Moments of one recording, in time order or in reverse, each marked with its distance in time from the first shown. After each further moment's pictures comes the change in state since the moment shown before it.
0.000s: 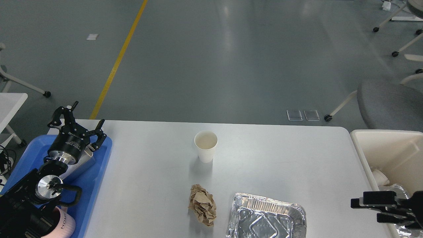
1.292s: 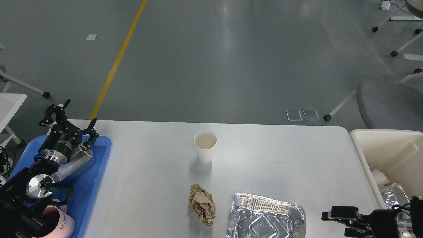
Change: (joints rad) left arm 0.000 0.041 0.004 0.000 0.002 0.001 0.002; right arm -0.065 0.335 -0.001 -0.154 -0.074 -0.066 -0.095
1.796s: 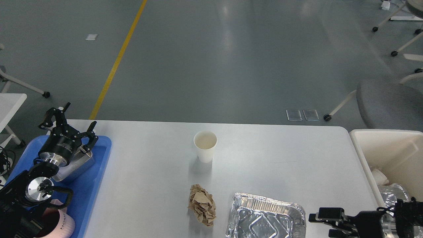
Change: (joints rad) left arm 0.018 0.003 0.001 0.000 0.001 0.000 0.000; right arm 0.004 0.098 0.000 -0.016 0.000 -0.001 -0.012
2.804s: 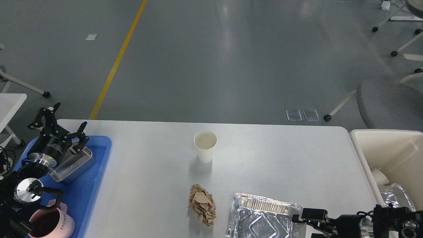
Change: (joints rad) left arm 0.010 0.047 0.000 -0.001 -0.001 -0.001 -0.001; right arm -0.001 0.158 -0.002 -0.104 0.008 0.012 0.001
